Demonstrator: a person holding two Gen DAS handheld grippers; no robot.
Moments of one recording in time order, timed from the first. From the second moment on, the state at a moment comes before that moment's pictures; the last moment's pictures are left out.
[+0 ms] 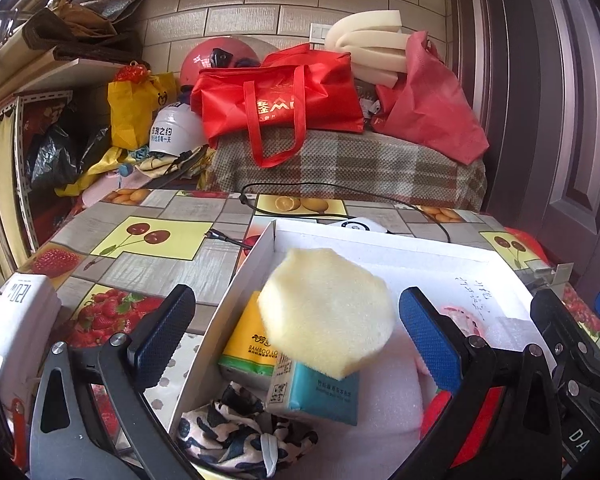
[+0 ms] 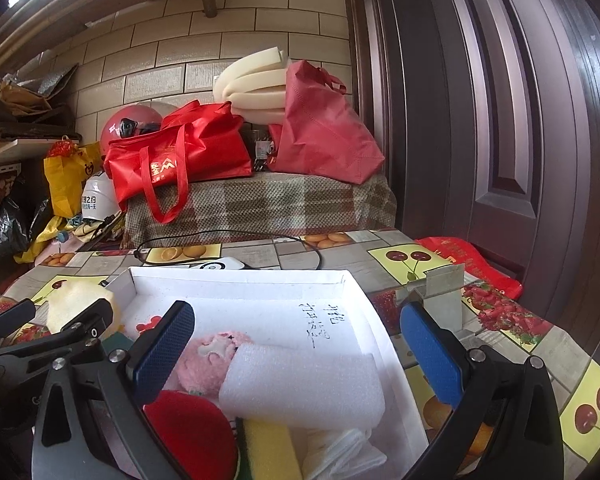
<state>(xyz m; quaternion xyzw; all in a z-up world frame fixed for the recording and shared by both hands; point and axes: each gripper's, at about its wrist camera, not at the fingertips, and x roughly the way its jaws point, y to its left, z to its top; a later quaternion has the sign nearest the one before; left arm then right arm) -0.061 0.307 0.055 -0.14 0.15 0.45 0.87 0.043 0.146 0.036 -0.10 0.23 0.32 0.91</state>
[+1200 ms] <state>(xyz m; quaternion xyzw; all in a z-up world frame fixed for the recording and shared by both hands) 0.004 0.150 0.027 -0.08 0.35 0.06 0.93 0.048 -0.011 0.009 -0.19 0.47 0.34 0.79</state>
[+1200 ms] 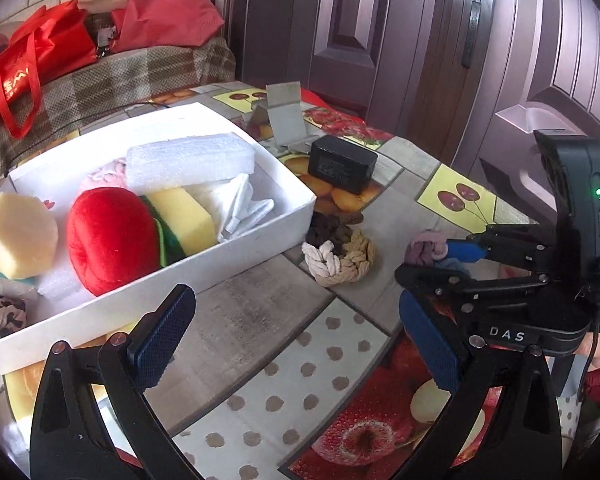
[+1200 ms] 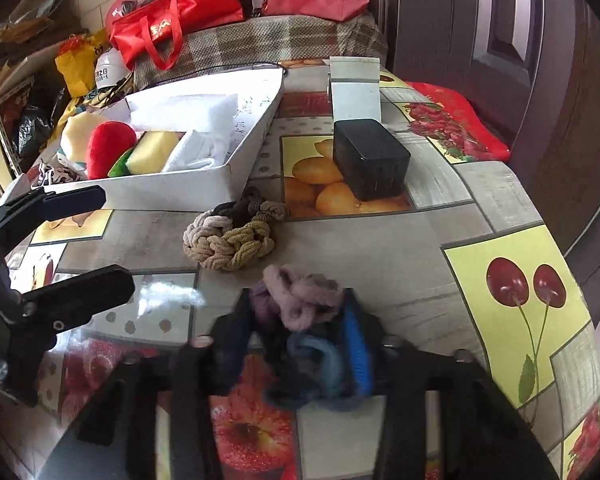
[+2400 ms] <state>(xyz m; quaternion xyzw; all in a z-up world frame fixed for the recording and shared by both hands) -0.078 0.155 0.064 -0.03 0.16 0.24 0.96 0.028 -0.023 0.056 -0.11 0.32 0.35 0.87</state>
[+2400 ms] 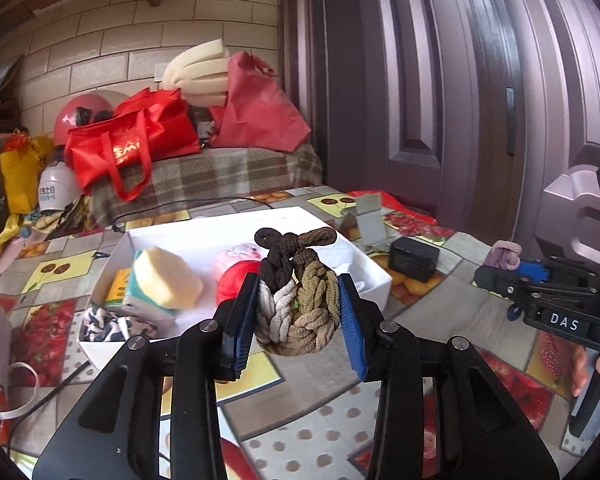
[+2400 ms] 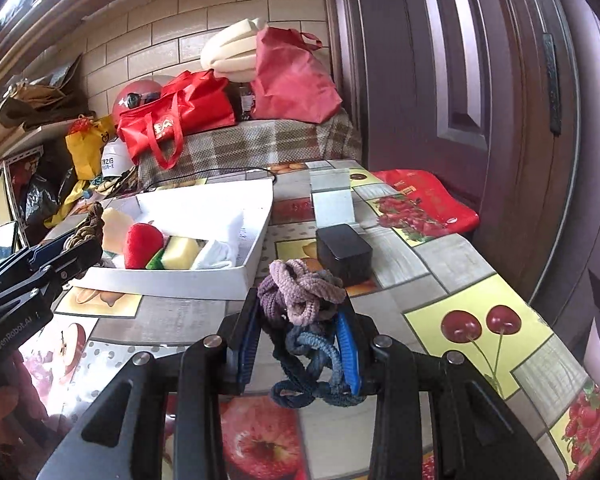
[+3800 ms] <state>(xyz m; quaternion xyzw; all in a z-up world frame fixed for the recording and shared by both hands) -0.044 0.296 0.051 -0.12 0.21 0.34 0.91 0.082 0.138 0.010 -0.06 0.38 0.38 0.84</state>
